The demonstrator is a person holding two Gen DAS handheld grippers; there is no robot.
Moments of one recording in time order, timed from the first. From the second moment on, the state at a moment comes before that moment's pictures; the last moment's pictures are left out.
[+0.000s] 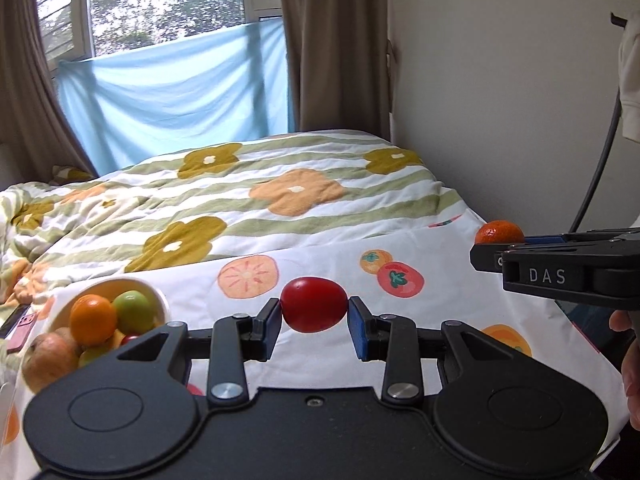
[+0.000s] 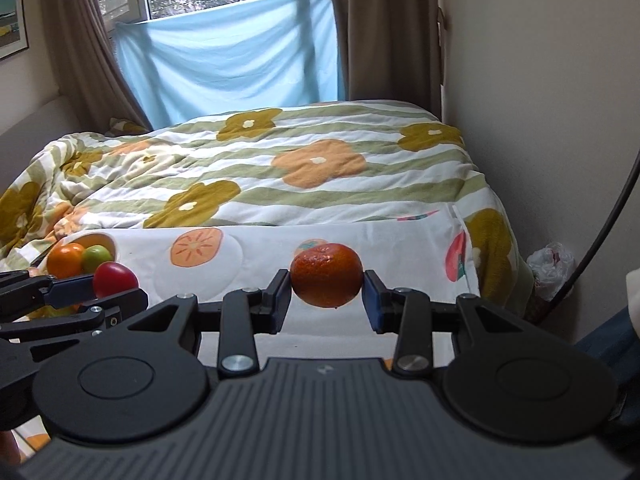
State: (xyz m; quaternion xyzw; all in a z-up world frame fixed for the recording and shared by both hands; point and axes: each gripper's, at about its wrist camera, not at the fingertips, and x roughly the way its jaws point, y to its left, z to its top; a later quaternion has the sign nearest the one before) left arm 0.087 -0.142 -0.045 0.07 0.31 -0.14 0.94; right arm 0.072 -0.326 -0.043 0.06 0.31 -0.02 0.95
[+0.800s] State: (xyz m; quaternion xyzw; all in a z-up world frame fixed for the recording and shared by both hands) left arm 0.116 0.062 -0.015 0.05 0.32 0.01 0.95; right arm 0.138 -0.108 0.000 0.03 0.31 0.17 0.94
